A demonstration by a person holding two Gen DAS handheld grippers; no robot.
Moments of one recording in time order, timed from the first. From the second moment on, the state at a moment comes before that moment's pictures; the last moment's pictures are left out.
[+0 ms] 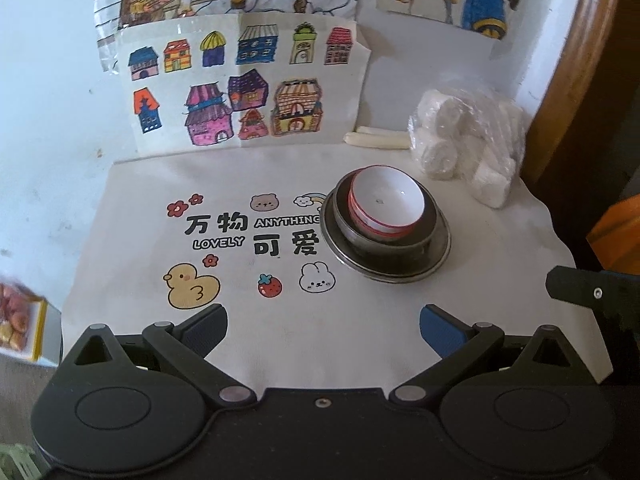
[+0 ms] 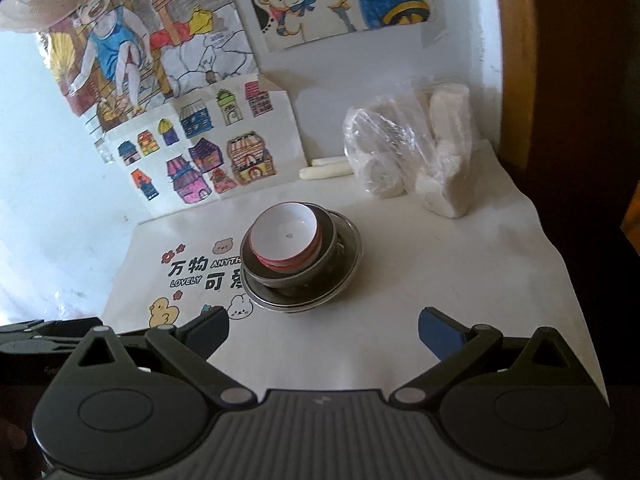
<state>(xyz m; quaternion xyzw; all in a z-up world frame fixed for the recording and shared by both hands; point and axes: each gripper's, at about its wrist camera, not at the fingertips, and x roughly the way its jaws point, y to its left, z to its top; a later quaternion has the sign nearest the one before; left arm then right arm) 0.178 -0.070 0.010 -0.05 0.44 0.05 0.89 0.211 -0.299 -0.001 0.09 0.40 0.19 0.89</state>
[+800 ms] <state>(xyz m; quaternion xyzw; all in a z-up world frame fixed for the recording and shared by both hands) 0.129 -0.049 0.012 -0.02 0.43 0.00 0.90 0.143 -0.296 -0.004 0.10 0.38 0.14 0.91</state>
